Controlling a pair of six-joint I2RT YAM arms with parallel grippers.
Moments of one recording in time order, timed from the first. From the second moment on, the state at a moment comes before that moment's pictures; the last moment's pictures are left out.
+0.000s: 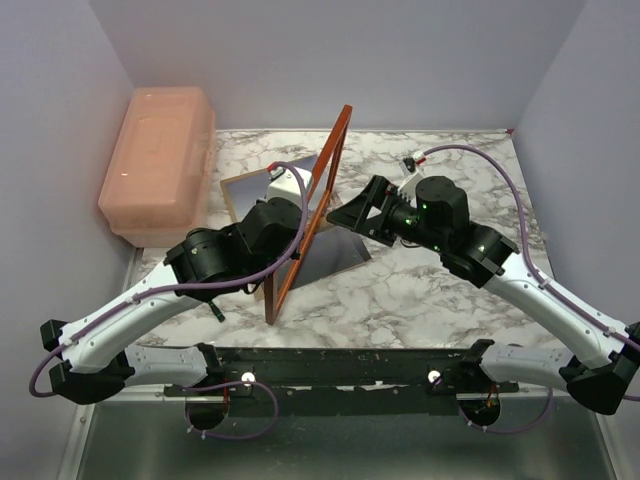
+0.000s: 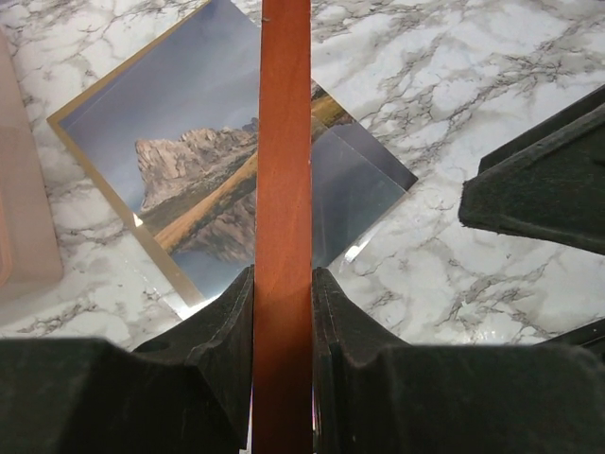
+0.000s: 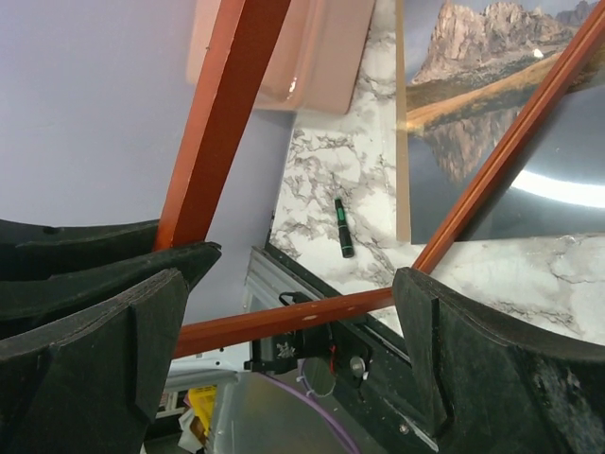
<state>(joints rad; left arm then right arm) -1.08 1.12 1.46 -0.93 -0.62 -0.39 0.80 1.13 1.18 -0.35 -0.08 0.97</state>
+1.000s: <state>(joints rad) -1.14 1.20 1.53 -0.86 -0.44 -0.35 0.80 1.38 1.45 -0.61 0.08 0.90</state>
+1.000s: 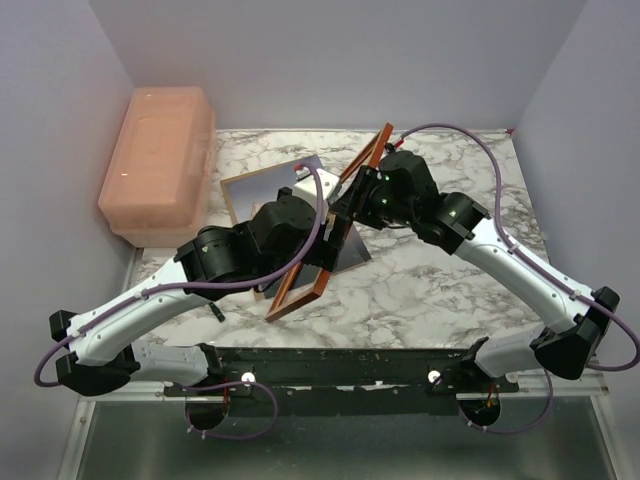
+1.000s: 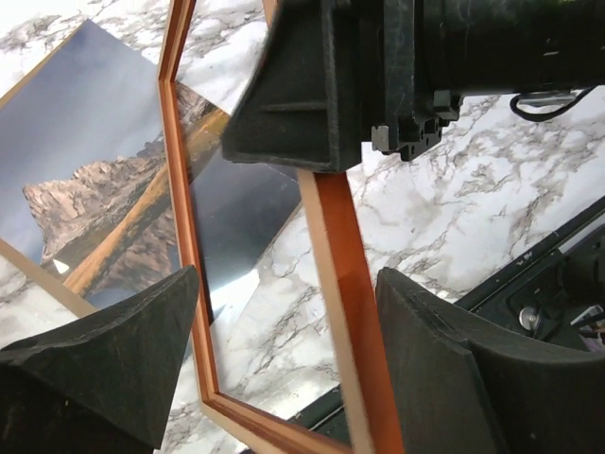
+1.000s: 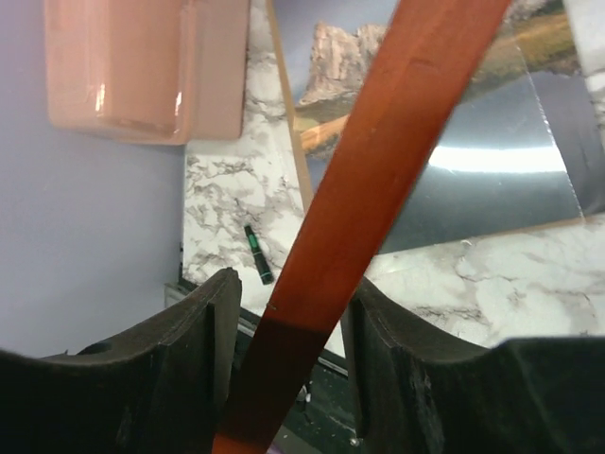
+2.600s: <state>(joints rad) -0.63 1.49 0.98 -0.49 0.28 -0.56 0.77 1.17 1.38 -0.92 0.49 0.76</state>
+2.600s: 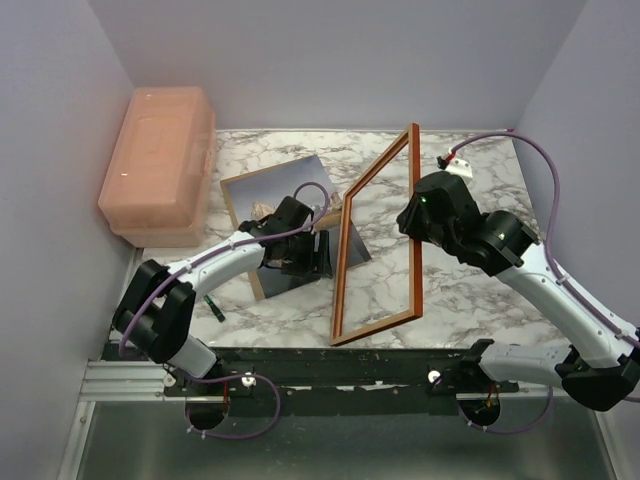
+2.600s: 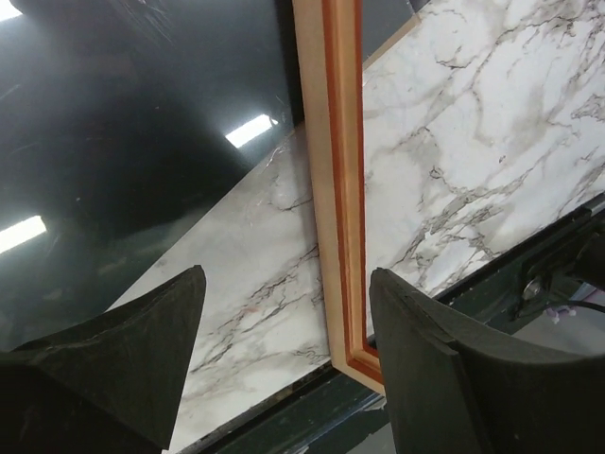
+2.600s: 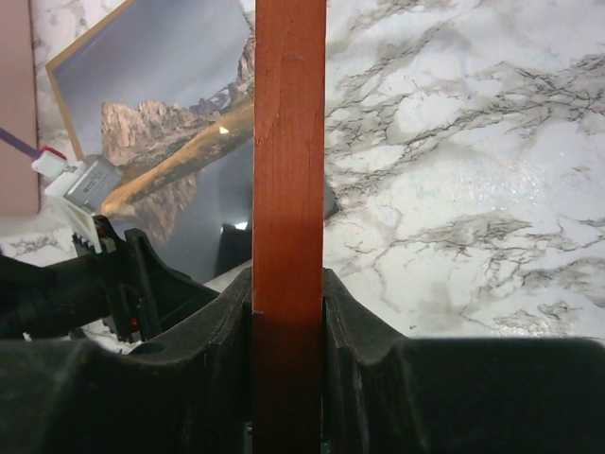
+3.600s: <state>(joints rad) -0.65 1.61 0.98 -0.36 0.37 -0.64 0.75 1.19 1.33 -0.90 0.51 0.76</state>
